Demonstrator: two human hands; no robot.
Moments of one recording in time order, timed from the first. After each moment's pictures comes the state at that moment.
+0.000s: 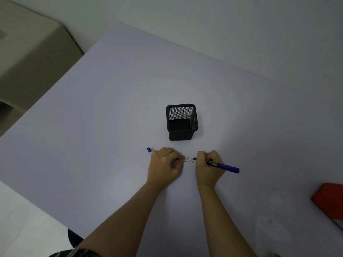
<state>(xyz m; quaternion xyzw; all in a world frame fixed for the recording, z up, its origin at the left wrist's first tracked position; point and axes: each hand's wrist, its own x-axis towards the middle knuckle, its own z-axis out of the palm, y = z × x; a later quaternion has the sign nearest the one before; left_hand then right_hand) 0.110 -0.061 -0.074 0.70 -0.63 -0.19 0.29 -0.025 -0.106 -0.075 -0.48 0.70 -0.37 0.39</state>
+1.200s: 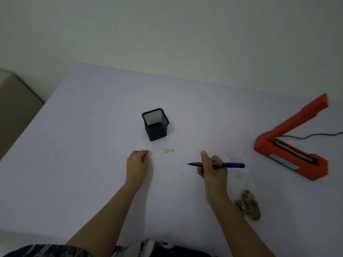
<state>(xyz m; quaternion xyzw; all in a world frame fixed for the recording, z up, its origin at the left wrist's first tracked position) 0.148 -0.022 -0.006 0.74 -0.52 -0.33 0.28 -0.044 0.017 0.076 -0.23 0.63 -0.57 0.47</state>
